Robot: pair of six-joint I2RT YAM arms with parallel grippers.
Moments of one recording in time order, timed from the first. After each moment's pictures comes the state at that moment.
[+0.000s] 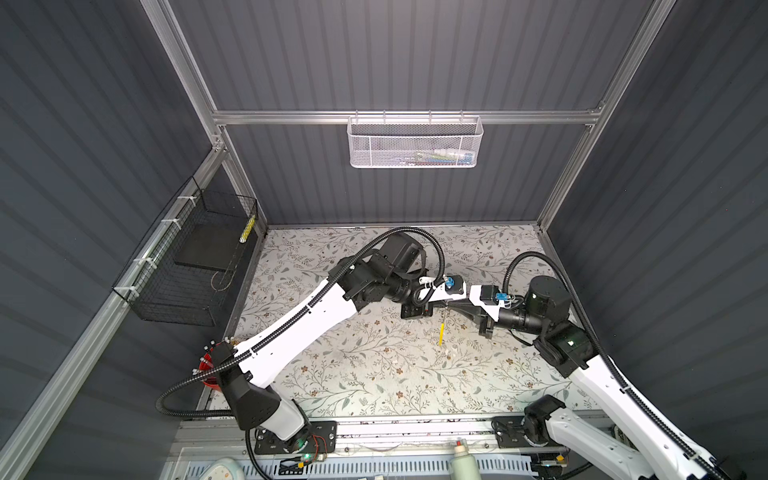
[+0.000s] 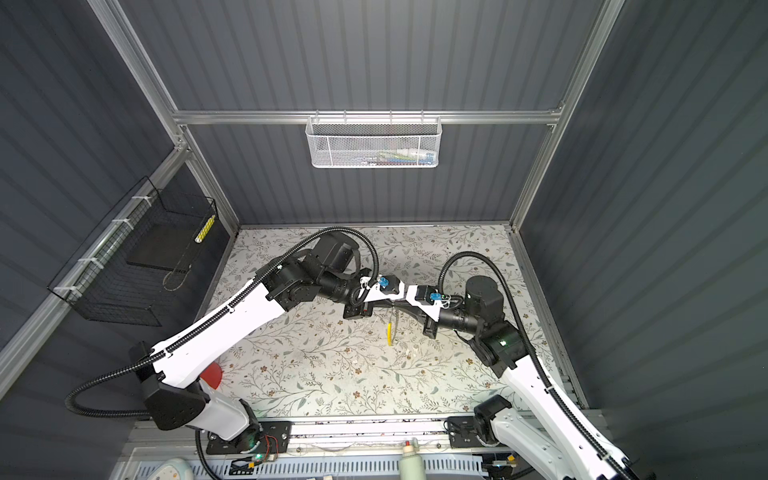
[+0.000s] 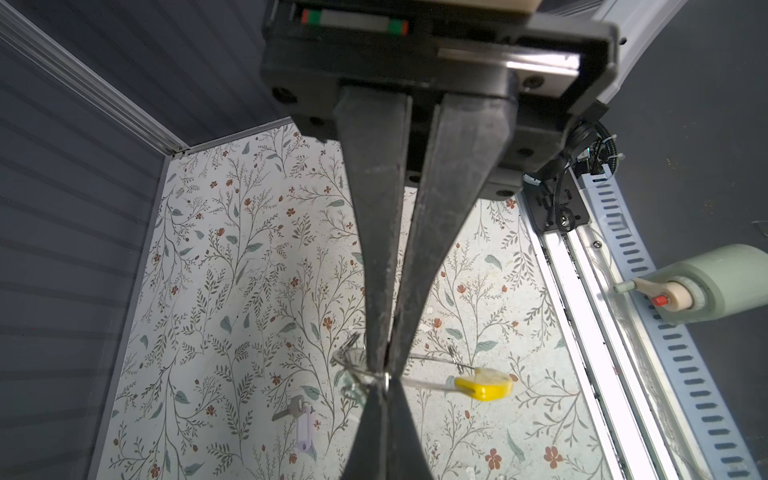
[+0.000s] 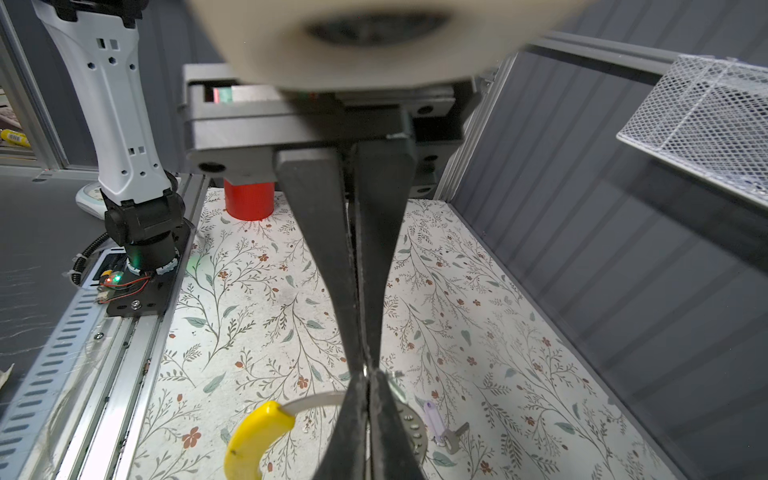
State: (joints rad) left arm -0.91 1.55 1.70 -0.93 0.46 0.76; right arm 0.44 0.82 0.76 -0.16 -0.79 -0.43
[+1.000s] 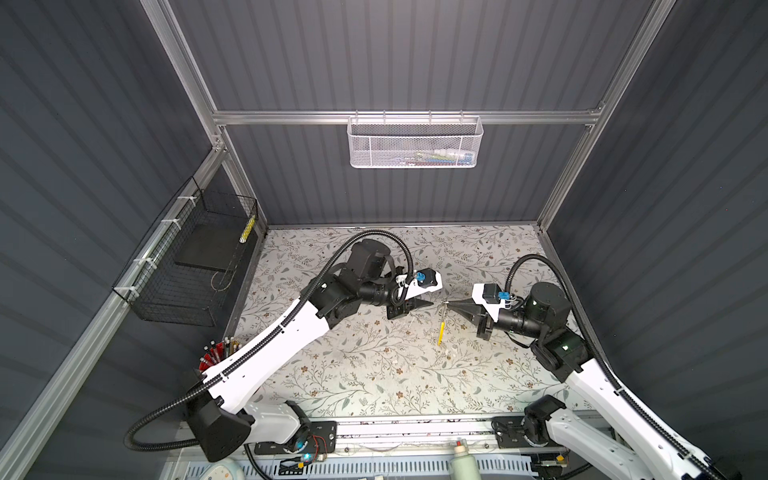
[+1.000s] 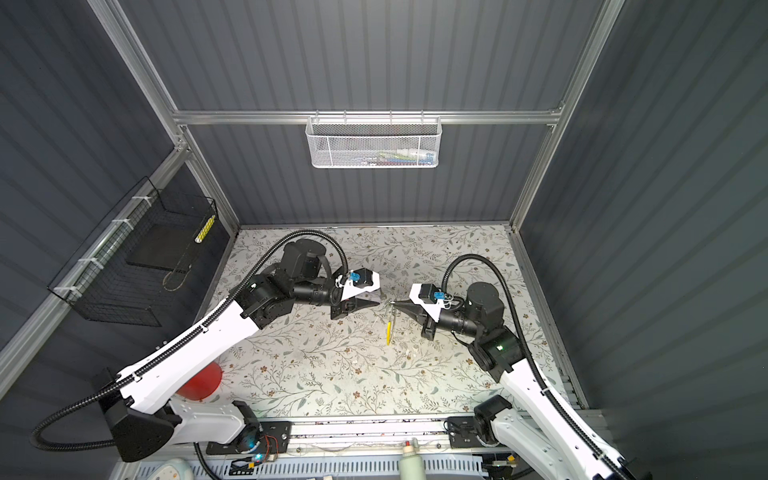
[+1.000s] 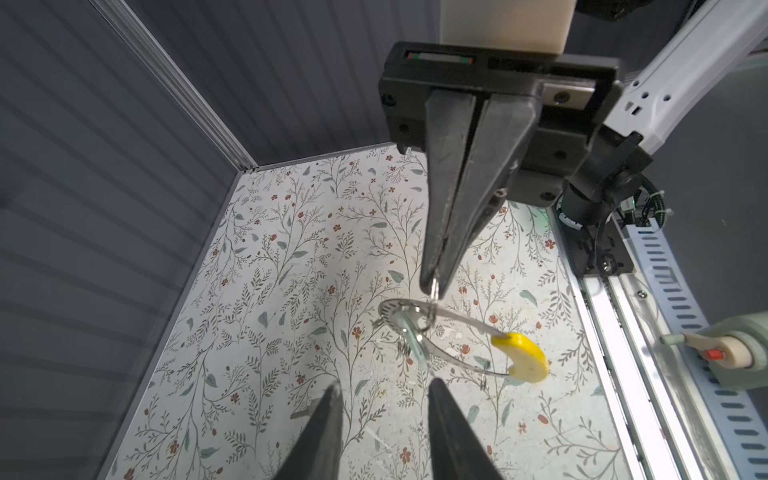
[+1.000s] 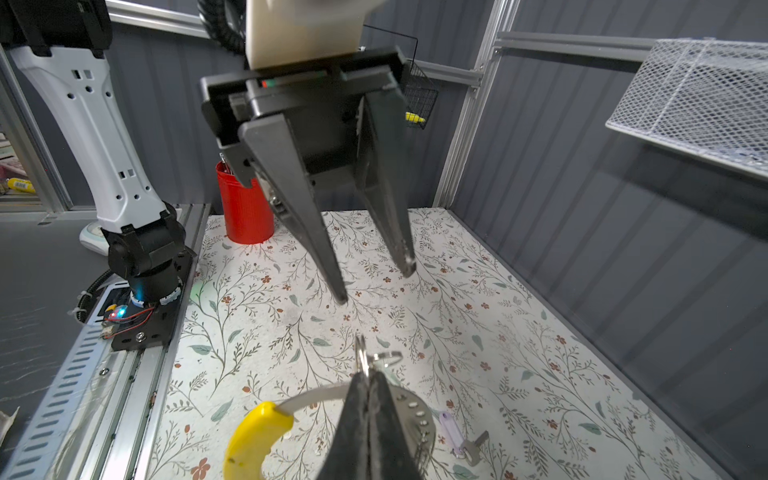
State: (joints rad) left arm -0.81 1.32 1.34 -0.56 0.53 0.60; right arm 0.44 0.80 0.67 0.04 -0.79 -0.25
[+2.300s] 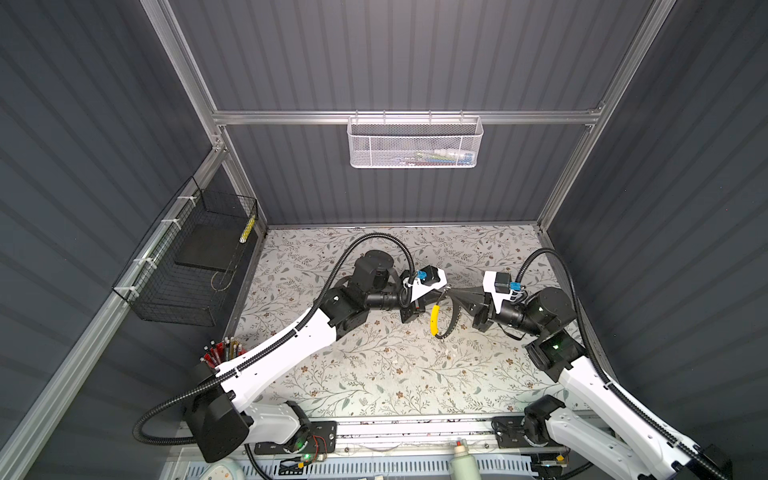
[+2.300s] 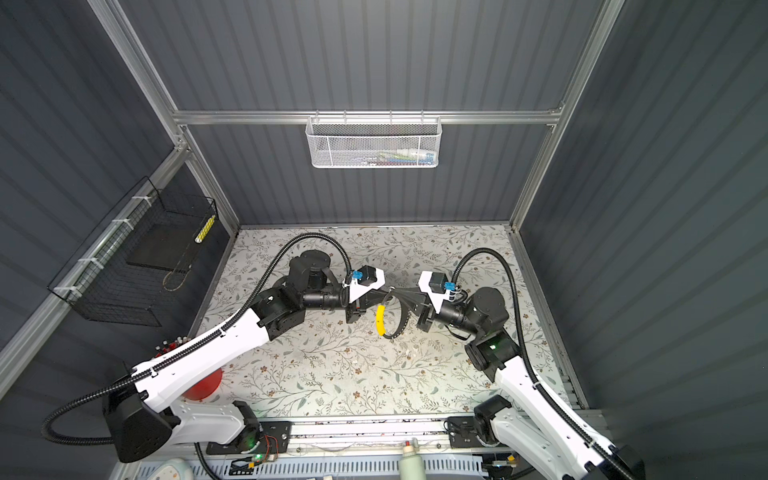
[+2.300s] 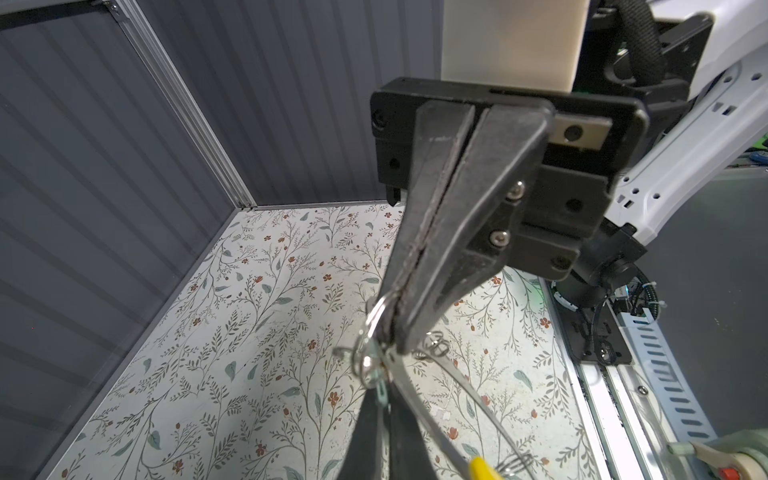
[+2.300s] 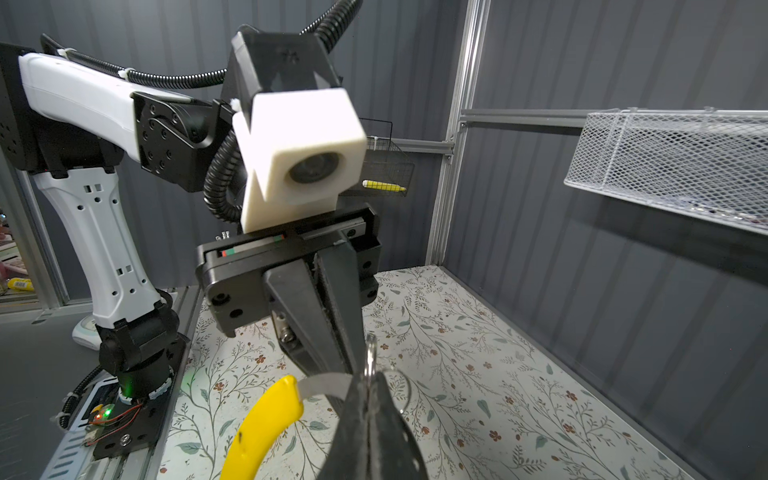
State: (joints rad) left arm -0.85 1.33 1.19 -0.22 0.56 0.40; right arm 0.44 0.84 0.60 0.39 -0.76 0.00
